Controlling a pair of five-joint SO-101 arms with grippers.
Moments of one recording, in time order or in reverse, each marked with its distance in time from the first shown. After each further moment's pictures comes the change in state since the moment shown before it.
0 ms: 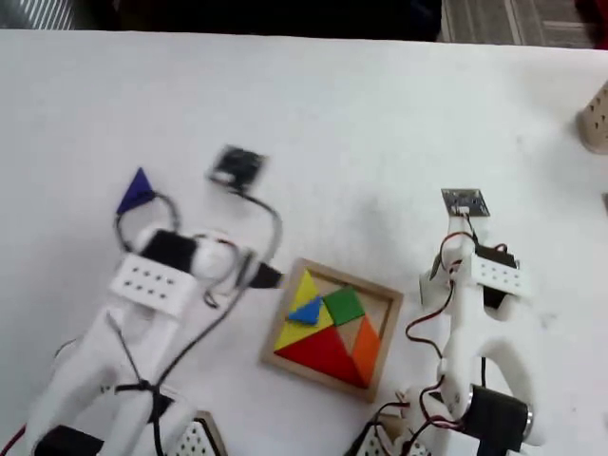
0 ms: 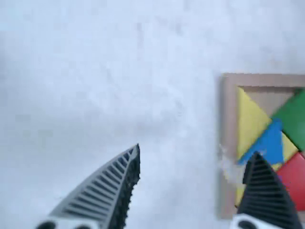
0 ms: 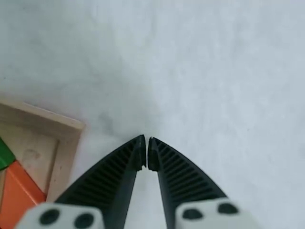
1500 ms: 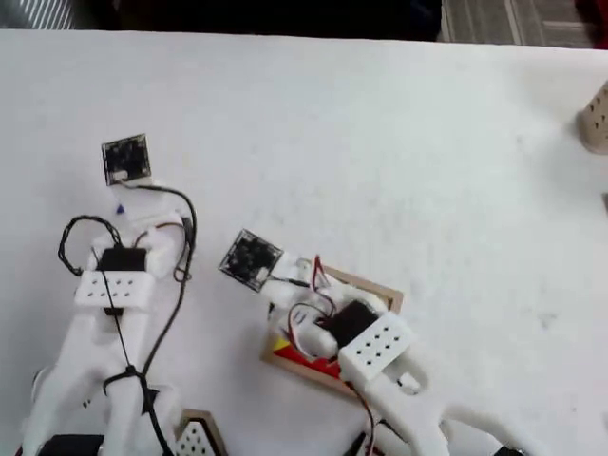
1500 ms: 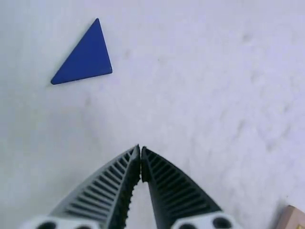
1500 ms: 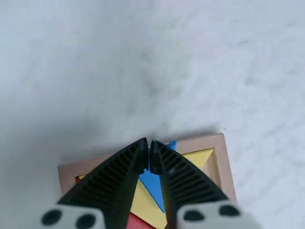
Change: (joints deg) left arm -19.1 -0.4 12.8 -28.4 14.5; right arm -58.4 -21.9 12.5 -15.9 2.6
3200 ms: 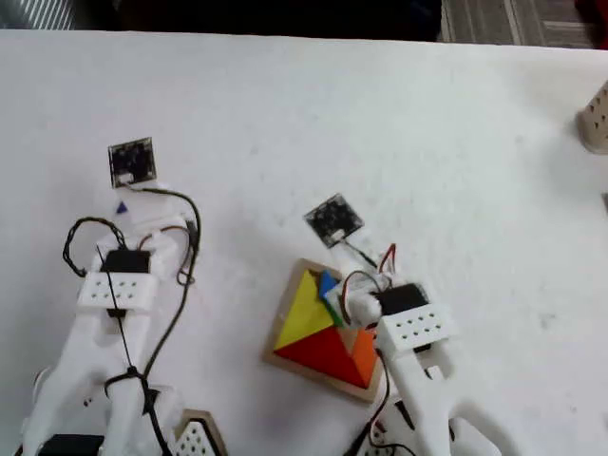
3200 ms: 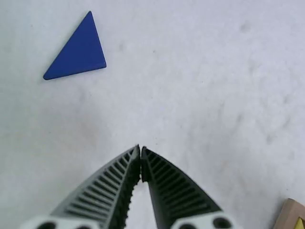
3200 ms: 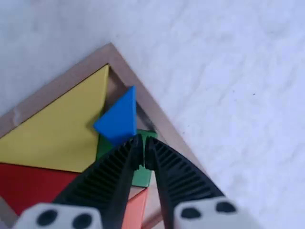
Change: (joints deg) left arm 1.1 0.0 1.1 -0.3 0.0; right arm 21.5 -0.4 1.9 6.9 -2.7
